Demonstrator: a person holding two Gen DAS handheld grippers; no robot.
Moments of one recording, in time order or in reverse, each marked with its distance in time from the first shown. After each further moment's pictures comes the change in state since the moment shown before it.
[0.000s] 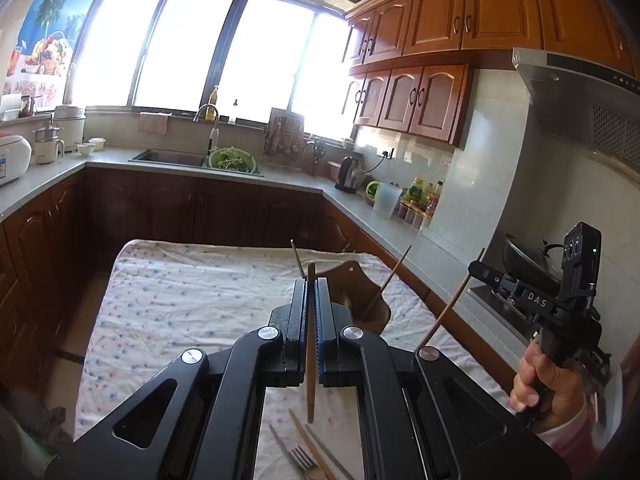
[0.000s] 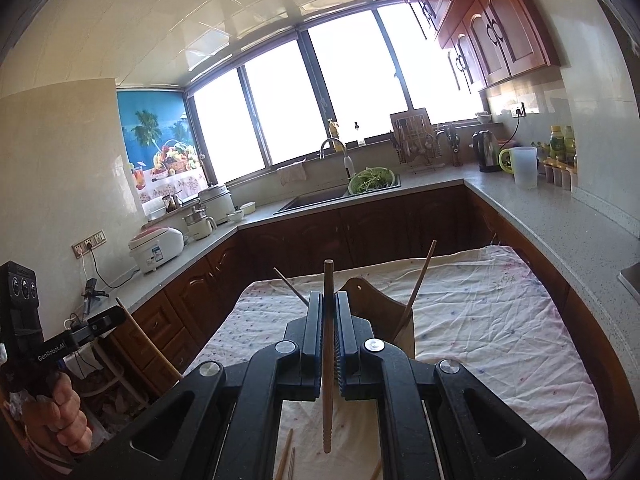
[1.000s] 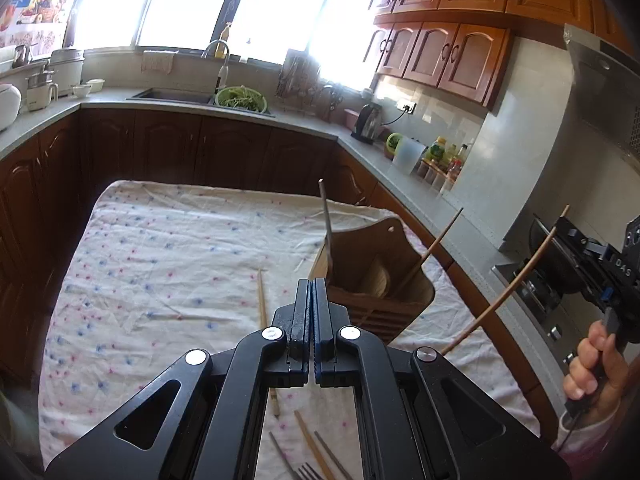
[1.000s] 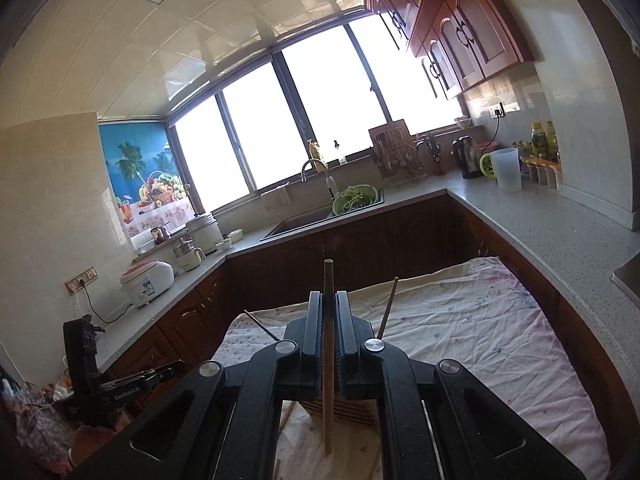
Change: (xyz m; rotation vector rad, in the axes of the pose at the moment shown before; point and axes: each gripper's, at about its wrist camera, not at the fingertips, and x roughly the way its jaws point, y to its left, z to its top) left arm 0.114 0.033 -0.032 -0.087 0.231 0.030; right arm 0.000 -0.041 0.018 0.092 -0.055 -0.017
